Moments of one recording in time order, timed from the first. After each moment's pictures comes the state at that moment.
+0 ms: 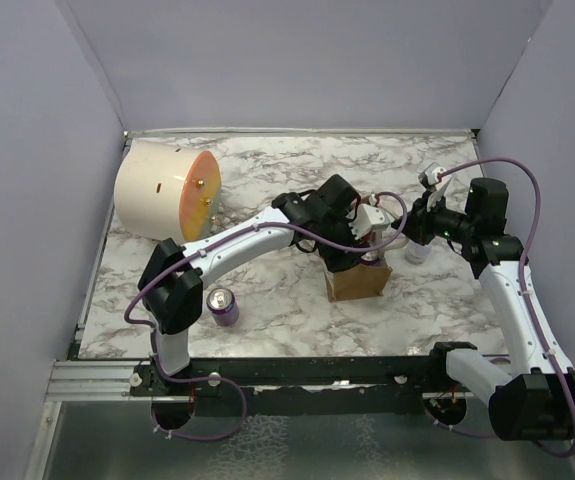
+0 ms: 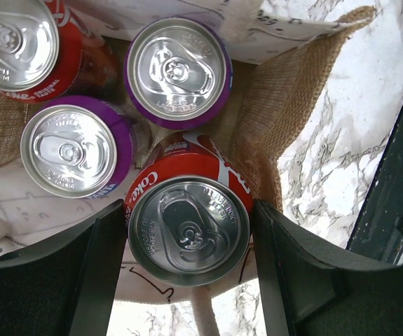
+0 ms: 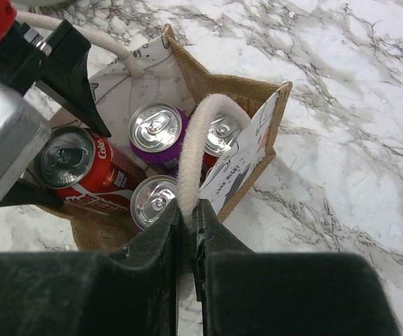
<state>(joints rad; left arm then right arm) -0.91 1.83 1.63 -0.74 0.30 0.24 -0.01 1.02 0.90 -0.44 -0.76 -0.31</state>
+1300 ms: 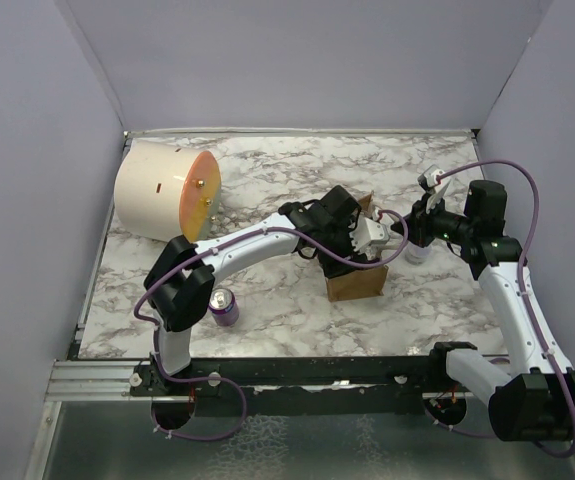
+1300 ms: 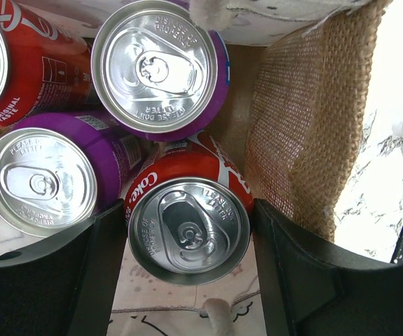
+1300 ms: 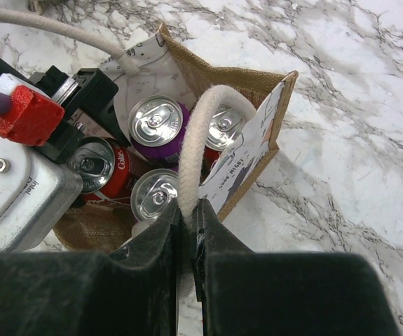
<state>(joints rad) -0.93 1.87 1.55 -0.65 0.29 0.40 -0.01 1.02 0.88 -0.43 -0.76 -0.31</state>
